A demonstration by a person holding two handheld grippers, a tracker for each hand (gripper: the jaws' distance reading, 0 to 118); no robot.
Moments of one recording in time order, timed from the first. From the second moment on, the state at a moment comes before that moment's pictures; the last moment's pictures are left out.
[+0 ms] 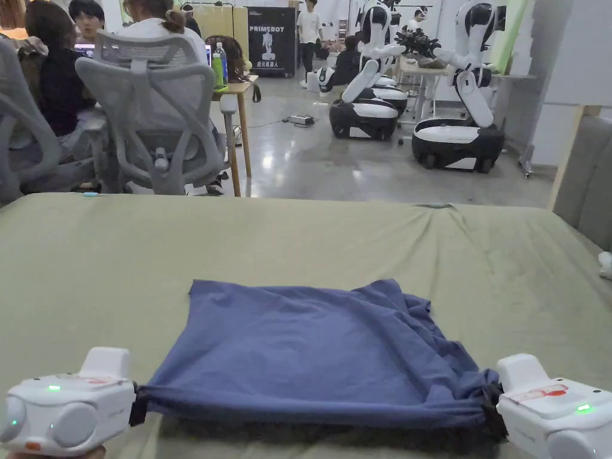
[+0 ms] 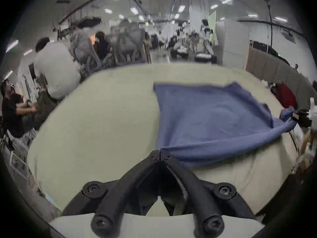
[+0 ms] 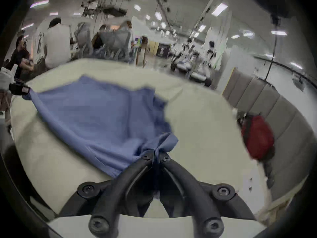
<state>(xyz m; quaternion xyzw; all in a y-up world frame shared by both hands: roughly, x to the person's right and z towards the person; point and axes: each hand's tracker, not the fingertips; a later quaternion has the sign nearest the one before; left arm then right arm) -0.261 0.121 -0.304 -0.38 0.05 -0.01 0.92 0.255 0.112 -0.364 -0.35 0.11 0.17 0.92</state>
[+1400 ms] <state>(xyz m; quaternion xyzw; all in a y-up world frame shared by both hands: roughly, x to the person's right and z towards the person) -0.279 0.081 -0.306 -0.44 0.01 0.13 0.89 0.205 0.128 -0.305 -0.29 0.08 0.05 0.95</state>
